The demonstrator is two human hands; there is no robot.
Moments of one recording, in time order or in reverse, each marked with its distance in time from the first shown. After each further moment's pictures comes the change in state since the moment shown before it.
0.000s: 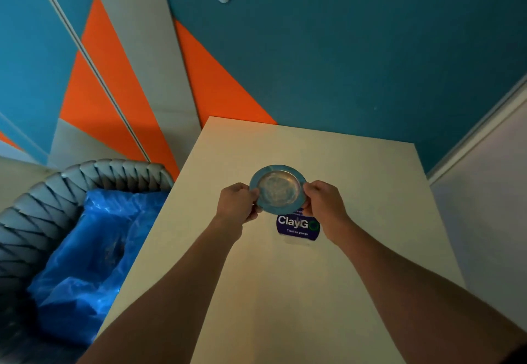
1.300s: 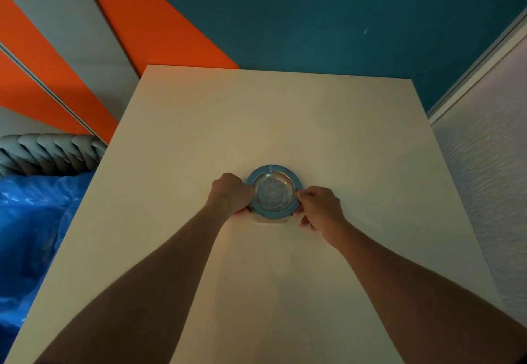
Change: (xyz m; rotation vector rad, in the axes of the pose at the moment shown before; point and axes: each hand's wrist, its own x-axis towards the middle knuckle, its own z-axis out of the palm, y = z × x) left_hand 0.110 -0.099 0.084 0.793 -0.108 -0.072; right_hand 0.061 0.150 -0.012 -0.182 0.009 0.277
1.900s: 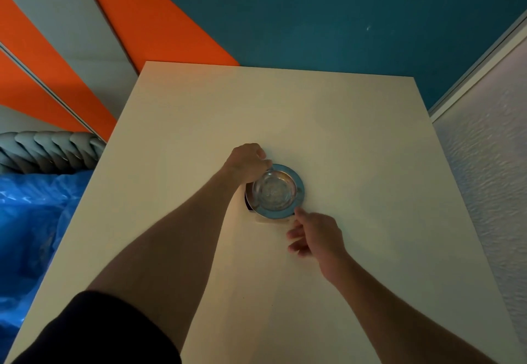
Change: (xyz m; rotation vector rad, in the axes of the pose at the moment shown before) left_hand 0.037 0.044 -0.006 0.186 -0.018 0.358; right_hand -0.047 0.012 0.014 0.240 -0.063 0.205
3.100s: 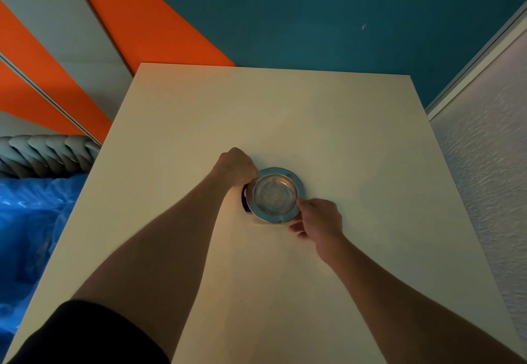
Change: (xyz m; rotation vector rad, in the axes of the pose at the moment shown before) left_hand -0.013 0.000 -0.010 0.152 -0.064 -0.072; right_hand 0.016 -0.015 -0.003 -0.065 0.134 -0.140
